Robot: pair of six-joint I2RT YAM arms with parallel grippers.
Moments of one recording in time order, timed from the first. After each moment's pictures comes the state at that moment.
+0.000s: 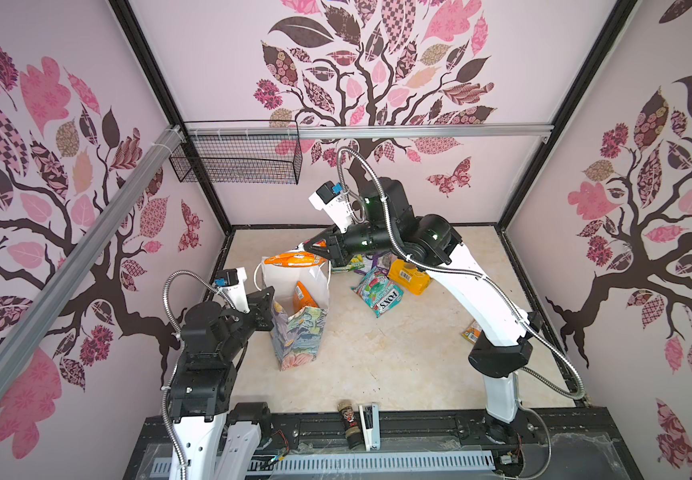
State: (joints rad) left arm 0.00 0.55 0.85 -0.57 0.32 -0.26; right arm 0.91 1.99 2.56 -0.94 -0.43 0.23
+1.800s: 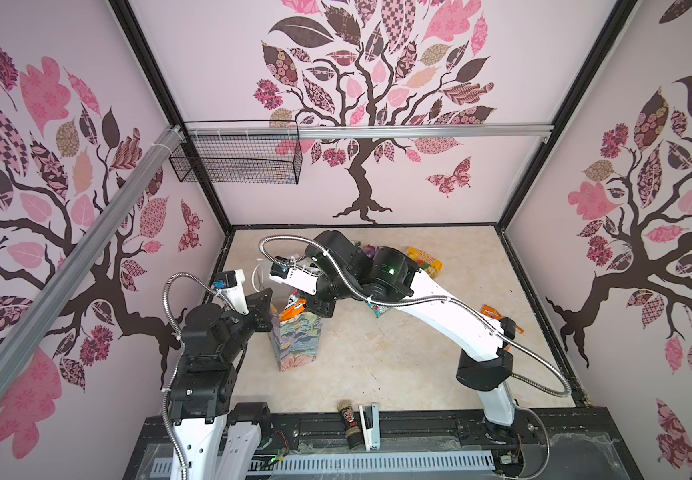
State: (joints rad) left arm 0.01 0.54 0.84 -0.58 0.29 -0.27; right arm 1.15 2.08 2.54 -1.15 -0.04 -0.28
